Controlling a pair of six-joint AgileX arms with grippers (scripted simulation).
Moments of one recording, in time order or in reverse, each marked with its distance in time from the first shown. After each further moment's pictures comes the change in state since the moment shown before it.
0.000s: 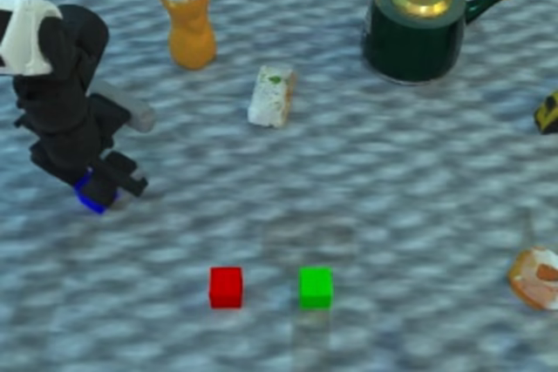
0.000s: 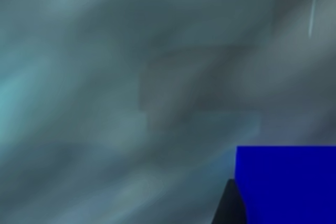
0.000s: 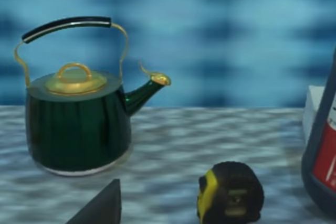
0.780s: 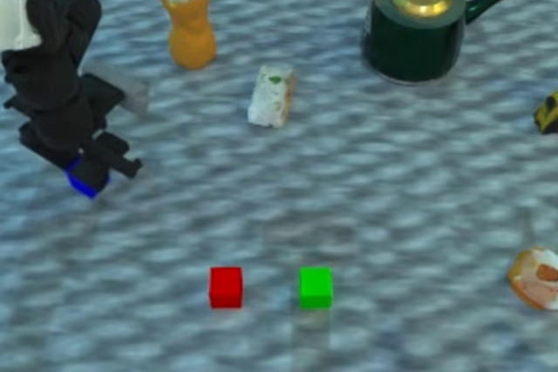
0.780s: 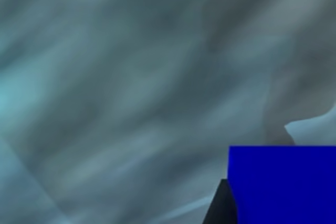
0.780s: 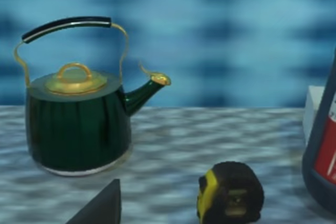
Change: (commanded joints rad) left arm 0.008 -0.063 0.081 -0.129 0.010 -0.006; right arm 0.000 0.000 0.000 0.000 0.000 0.000
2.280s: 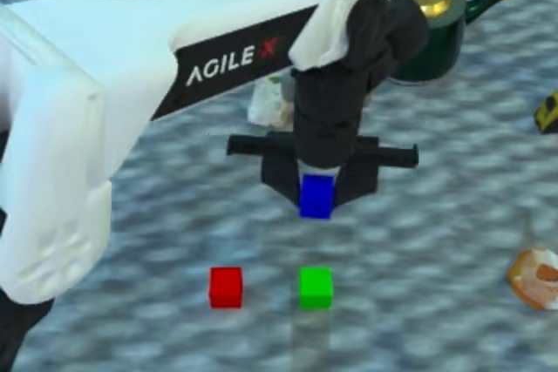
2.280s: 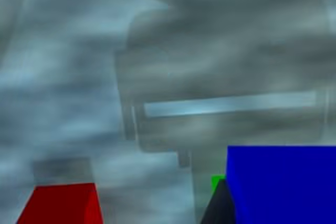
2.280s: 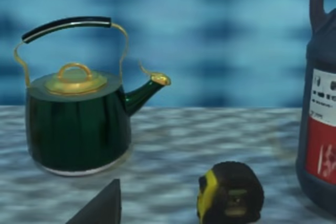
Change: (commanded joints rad) left arm -0.643 0.224 0.534 -0.357 -0.015 -1.134; right arm 0.000 0.000 0.000 0.000 0.000 0.000
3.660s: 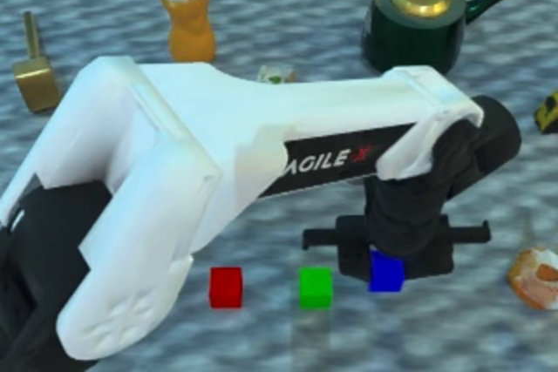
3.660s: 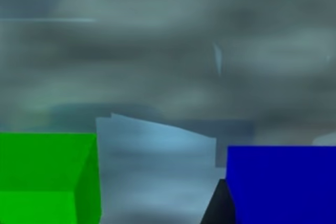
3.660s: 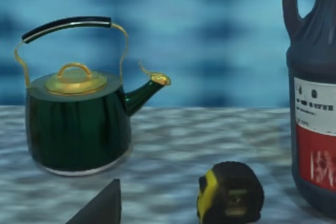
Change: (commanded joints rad) left arm -0.194 0.075 -0.094 0.211 -0.010 -0.305; right arm 0.000 0.000 0.000 0.000 0.000 0.000
